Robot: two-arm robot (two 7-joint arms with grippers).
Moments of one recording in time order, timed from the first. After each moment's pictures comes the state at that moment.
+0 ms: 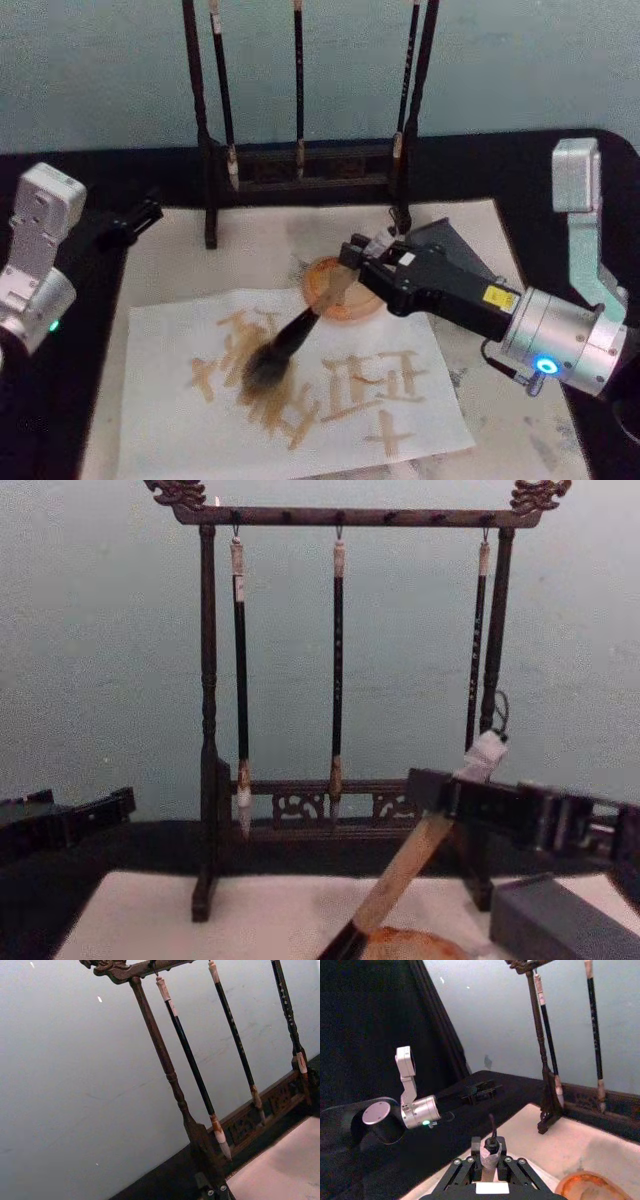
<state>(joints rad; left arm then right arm) -0.20 0.60 0.45 -1.41 -0.25 -0.12 0.03 0.13 0.68 -0.55 -1.80 0.92 0.10 0.42</state>
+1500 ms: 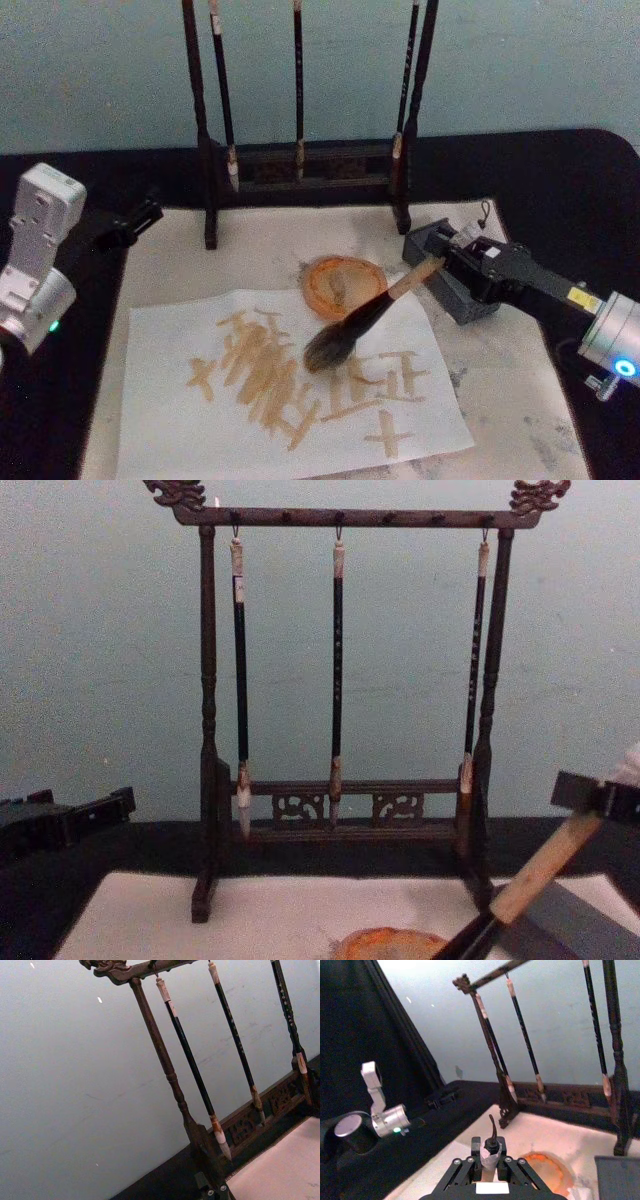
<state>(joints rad) -0.20 0.60 0.45 -1.41 -0.25 -0.12 0.03 -0.02 0.72 -0.37 -1.77 1.00 0.08 0.47</state>
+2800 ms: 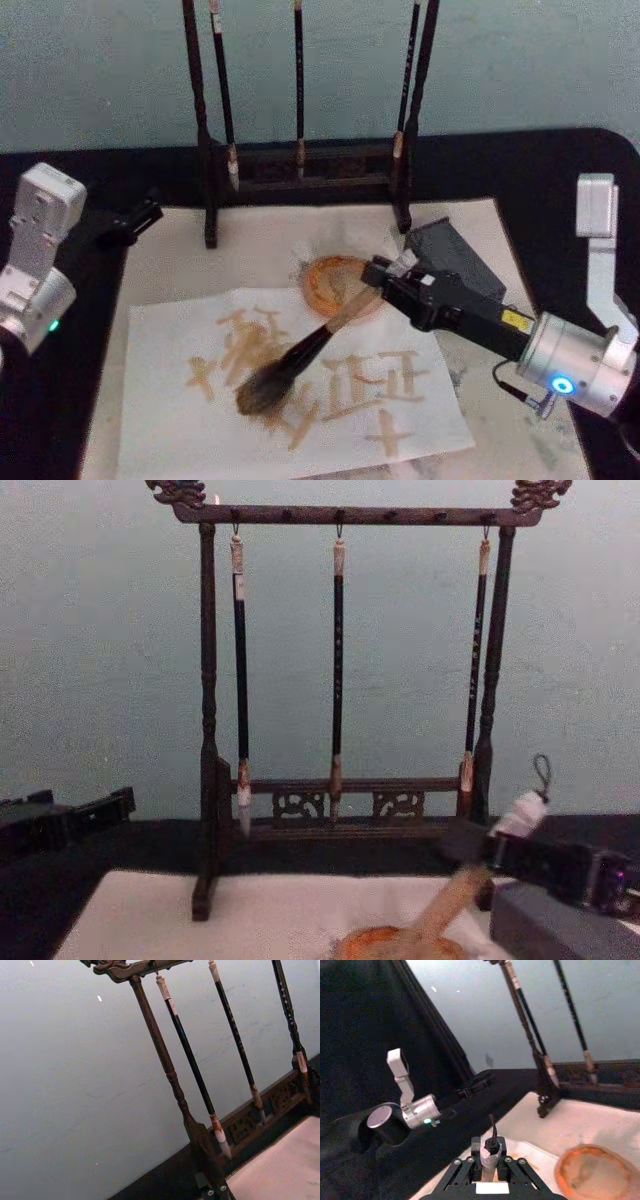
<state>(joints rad) -0.20 0.60 0.45 -1.41 -0.25 -0.12 0.03 0.08 0.64 -0.51 -1.68 1.01 0.09 0.54</state>
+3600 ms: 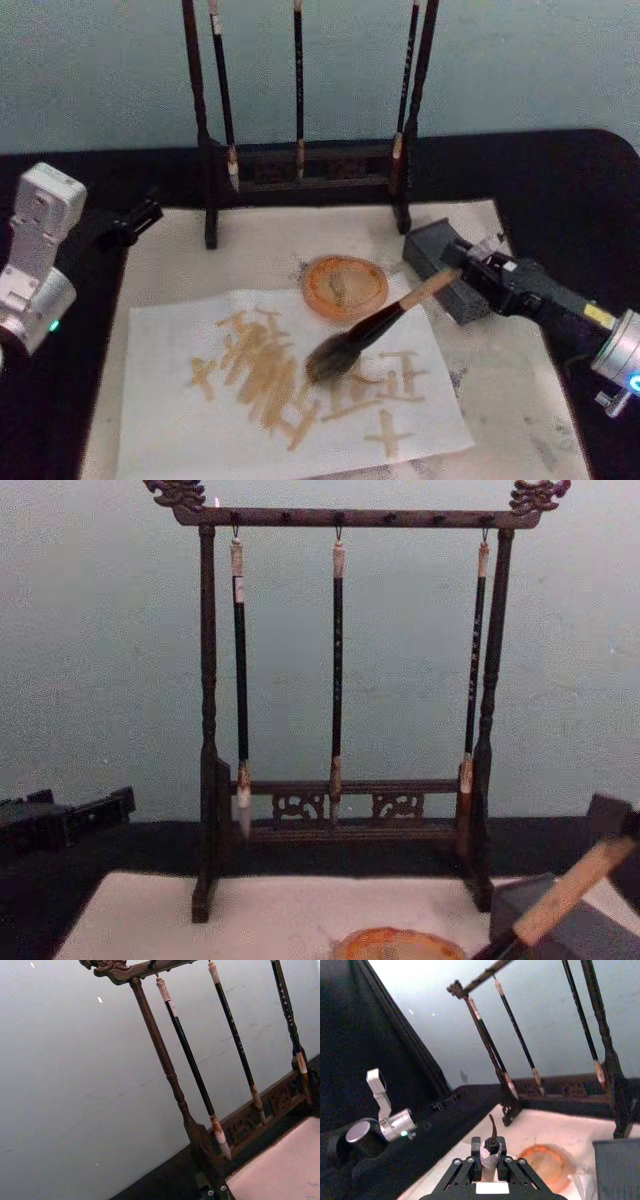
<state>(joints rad) -0.20 0.60 0.45 -1.41 -0.25 -0.12 0.03 -0.04 0.74 -0.37 -1.71 1.09 0.03 0.54</state>
